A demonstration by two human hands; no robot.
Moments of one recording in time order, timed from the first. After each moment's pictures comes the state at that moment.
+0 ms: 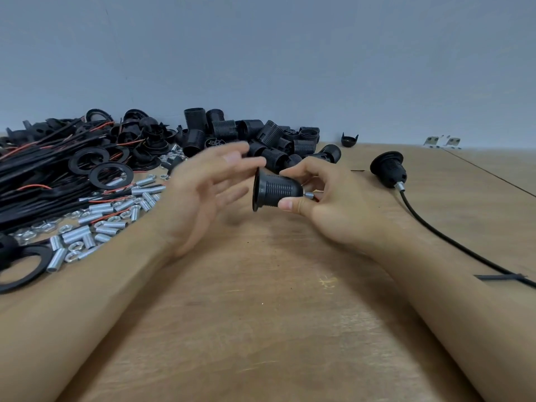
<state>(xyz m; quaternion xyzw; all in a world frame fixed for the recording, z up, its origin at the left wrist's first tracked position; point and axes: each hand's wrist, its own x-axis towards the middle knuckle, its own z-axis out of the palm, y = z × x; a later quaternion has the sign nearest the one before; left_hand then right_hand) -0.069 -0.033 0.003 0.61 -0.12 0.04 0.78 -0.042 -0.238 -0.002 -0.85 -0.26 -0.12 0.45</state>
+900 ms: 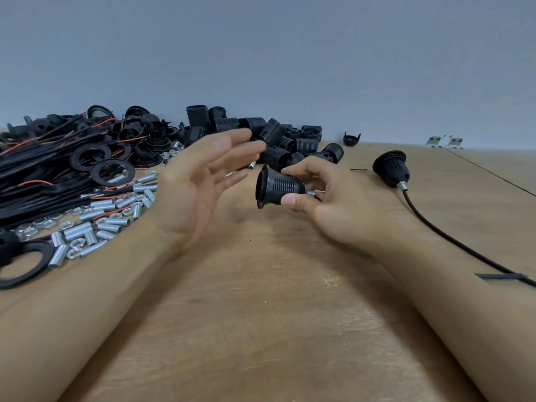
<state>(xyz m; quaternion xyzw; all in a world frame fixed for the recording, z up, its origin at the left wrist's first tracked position) -0.071 -0.034 0.006 0.60 -0.14 0.08 0.78 -0.046 -0.235 -0.001 -0.86 -0.23 -0.10 0.45</state>
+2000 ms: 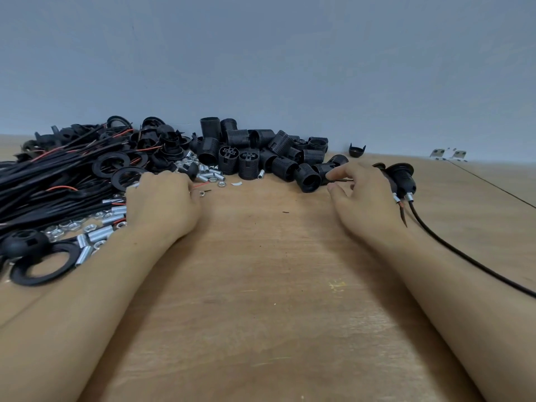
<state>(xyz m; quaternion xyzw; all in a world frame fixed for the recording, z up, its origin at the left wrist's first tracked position) -0.049 0.019 -0.011 0.97 0.14 0.18 0.07 -0.016 -0.259 -0.010 -0.91 -0.10 -0.25 0.32</state>
